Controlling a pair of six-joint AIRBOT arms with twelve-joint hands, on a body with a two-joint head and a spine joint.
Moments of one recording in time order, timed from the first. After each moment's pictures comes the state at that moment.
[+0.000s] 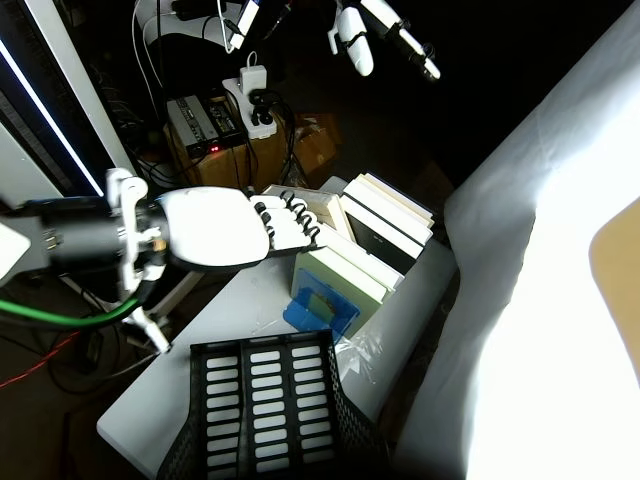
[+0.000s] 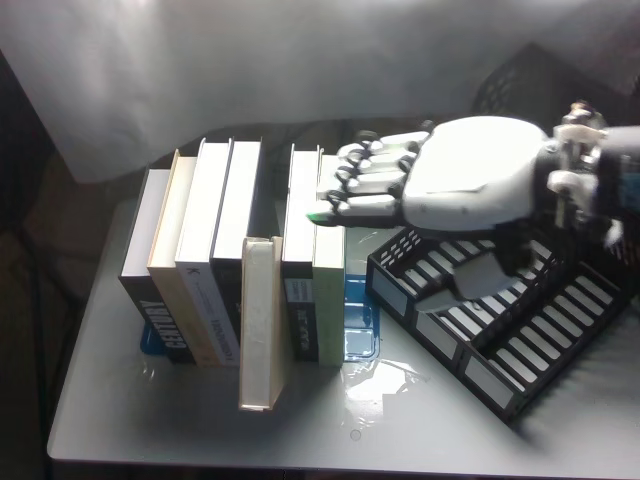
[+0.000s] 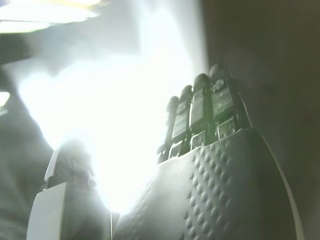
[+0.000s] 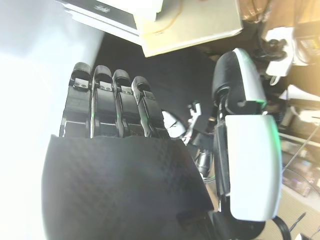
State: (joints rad) left arm 1.21 -0.93 1.15 -0.70 -1.39 0.33; right arm -0.21 -1.23 1.31 -1.15 0.37 -0.14
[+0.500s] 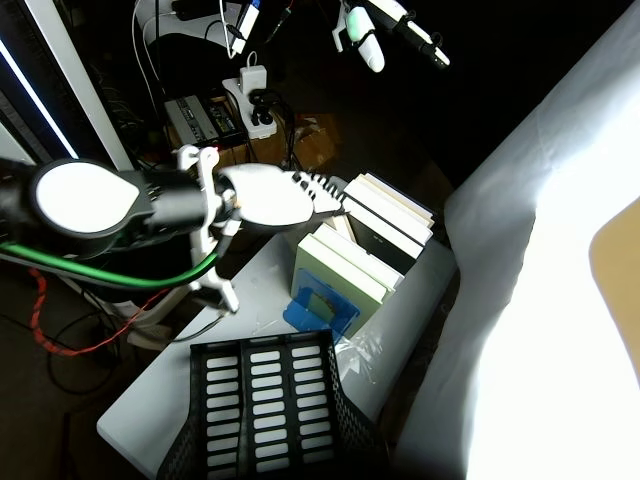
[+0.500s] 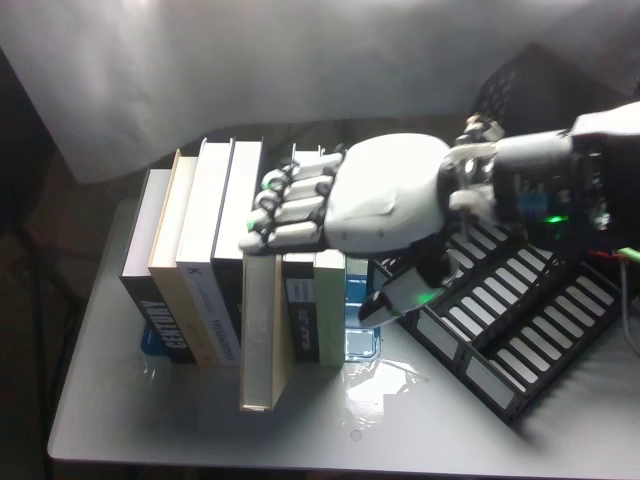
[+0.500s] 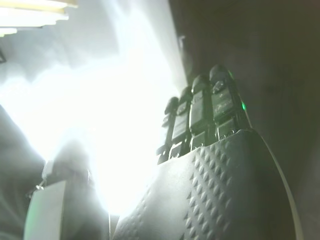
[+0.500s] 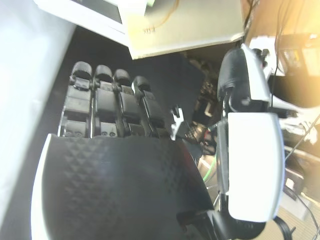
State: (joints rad) left arm 1.24 -0.96 1.18 -0.75 -1.41 0.33; right arm -0.17 -1.41 1.41 -1.38 0.38 -0.03
